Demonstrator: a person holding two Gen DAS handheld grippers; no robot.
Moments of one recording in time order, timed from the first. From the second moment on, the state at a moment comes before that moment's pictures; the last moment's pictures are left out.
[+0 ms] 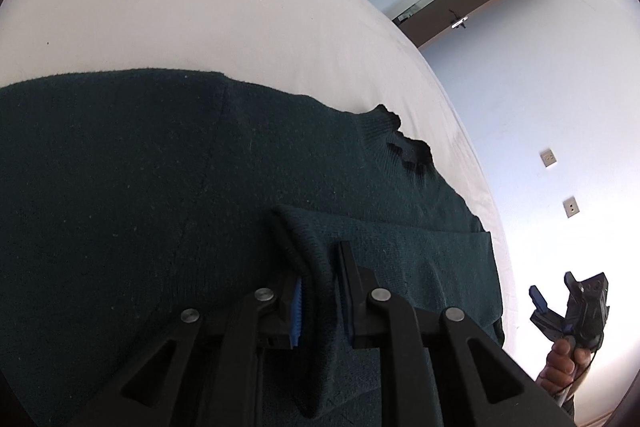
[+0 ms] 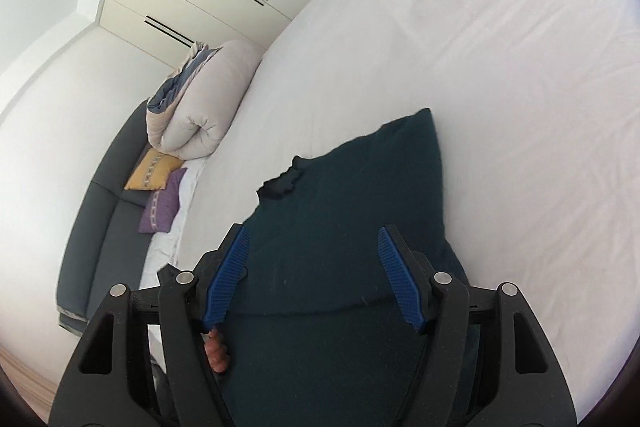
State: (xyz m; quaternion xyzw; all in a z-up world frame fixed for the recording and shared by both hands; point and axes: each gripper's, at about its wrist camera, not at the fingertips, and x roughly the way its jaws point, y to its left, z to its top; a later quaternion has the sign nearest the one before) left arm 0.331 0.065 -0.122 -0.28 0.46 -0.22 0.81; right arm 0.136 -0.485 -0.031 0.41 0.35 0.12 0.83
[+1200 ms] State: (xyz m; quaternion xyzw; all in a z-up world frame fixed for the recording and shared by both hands) left arm 0.138 0.300 -0.088 -0.55 0.27 -0.05 0.79; right arm 0.088 -0.383 -0.038 0.44 0.35 0.18 0.80
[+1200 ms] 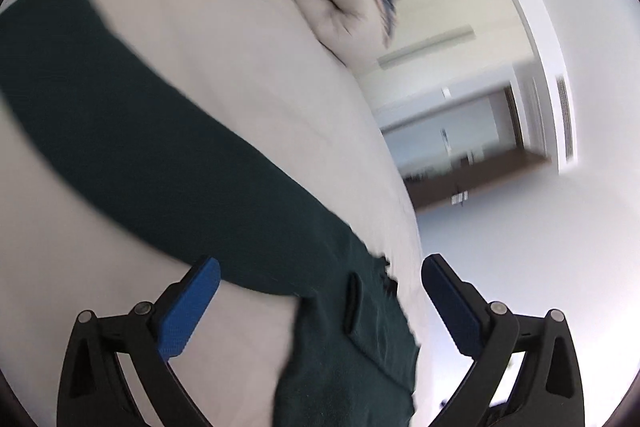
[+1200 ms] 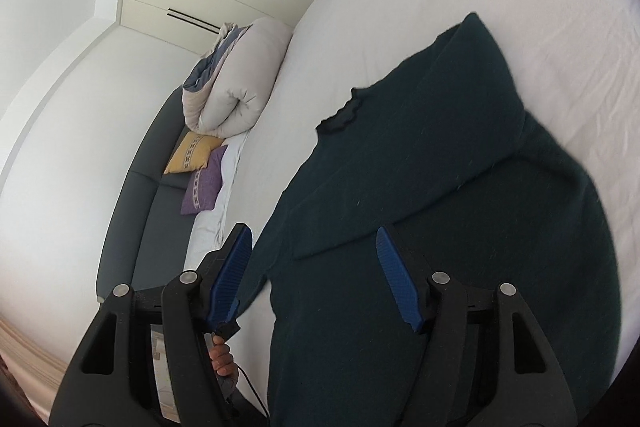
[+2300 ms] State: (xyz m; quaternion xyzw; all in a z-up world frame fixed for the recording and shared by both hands) left arm 0.157 0.384 -0.071 -0.51 0.21 0.11 0.83; right arm 0.060 -0.295 -0.009 0.41 0.38 0.18 0.81
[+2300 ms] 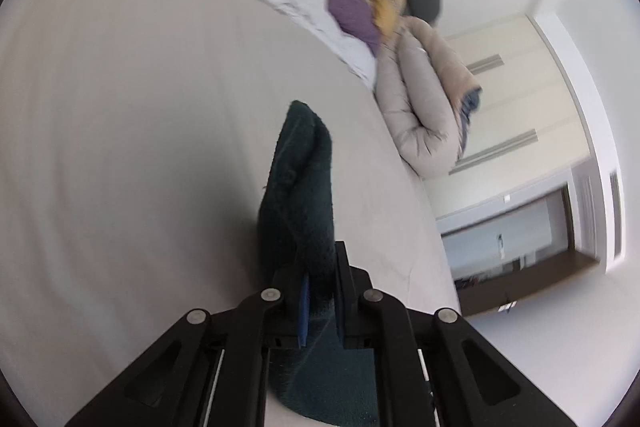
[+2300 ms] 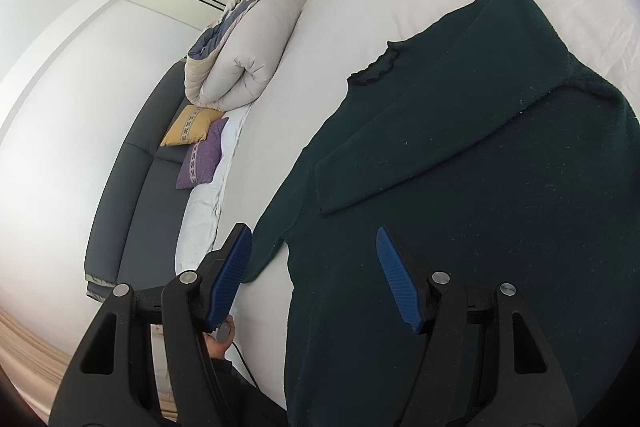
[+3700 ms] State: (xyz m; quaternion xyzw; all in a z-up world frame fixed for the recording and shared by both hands) left arm 0.190 0.151 -0.011 -0.11 0.25 -0.11 0.96; right arm 0.284 -0.222 -0.045 0.27 0.49 0.15 0.81
